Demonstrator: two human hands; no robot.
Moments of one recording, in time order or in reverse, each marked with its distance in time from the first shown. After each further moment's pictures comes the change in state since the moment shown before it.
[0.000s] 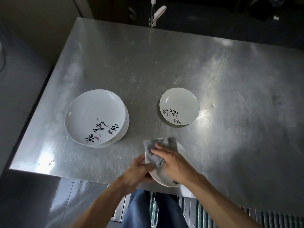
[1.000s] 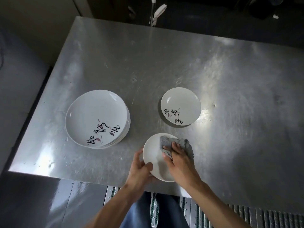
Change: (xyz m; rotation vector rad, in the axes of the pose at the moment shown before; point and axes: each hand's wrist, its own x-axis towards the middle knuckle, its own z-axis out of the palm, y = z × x) left_hand 0.004 -0.019 0.008 -0.315 0.139 0.107; right_hand -0.005 0.005 0.016 -0.023 0.207 0.352
